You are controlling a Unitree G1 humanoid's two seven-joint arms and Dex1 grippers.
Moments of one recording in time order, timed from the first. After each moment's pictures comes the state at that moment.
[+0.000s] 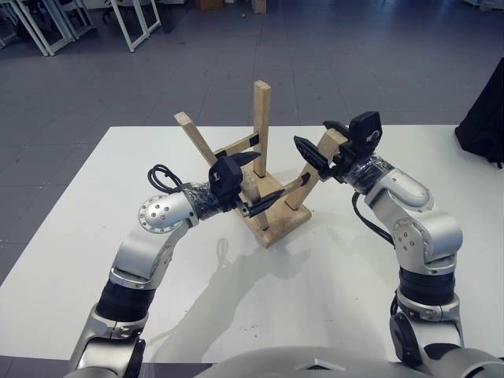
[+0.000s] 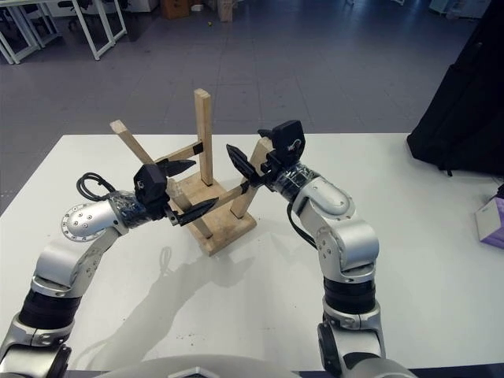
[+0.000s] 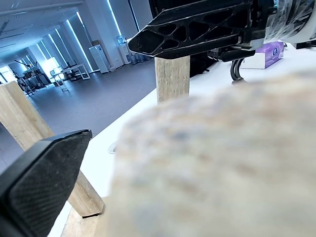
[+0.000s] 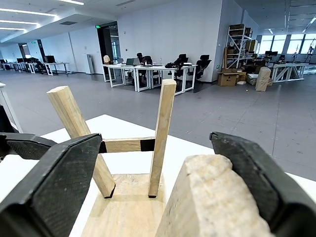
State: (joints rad) left arm -0.23 0.53 -0.15 -0.32 -0.33 0.31 -0.69; right arm -0.42 -0.16 0.00 -0.40 0.38 0.74 0.38
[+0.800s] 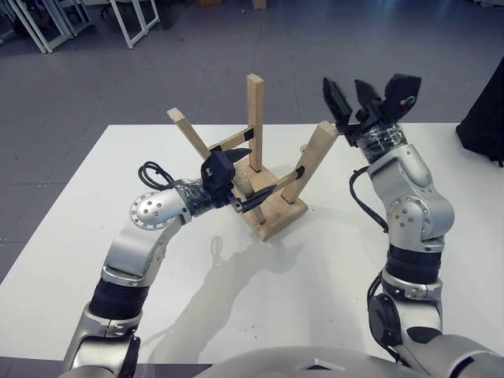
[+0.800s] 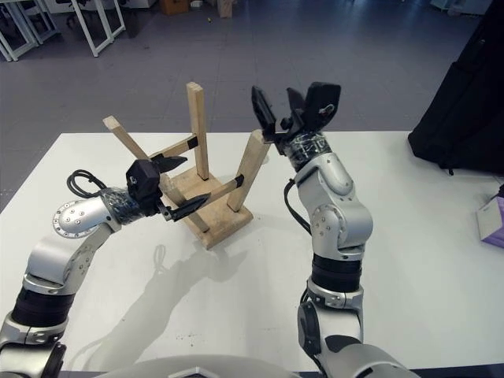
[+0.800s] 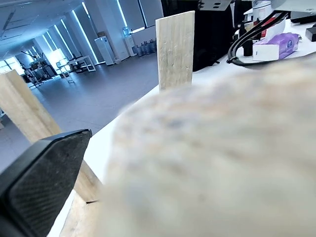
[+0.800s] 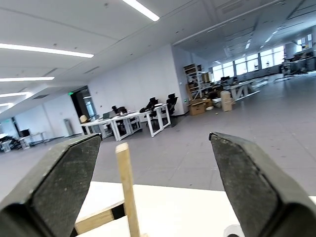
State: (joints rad) left arm -0.23 0.58 -0.11 -0.30 -0.32 0.38 -0.68; right arm -0.56 -0.05 -0.18 -0.24 0.46 0.55 0.16
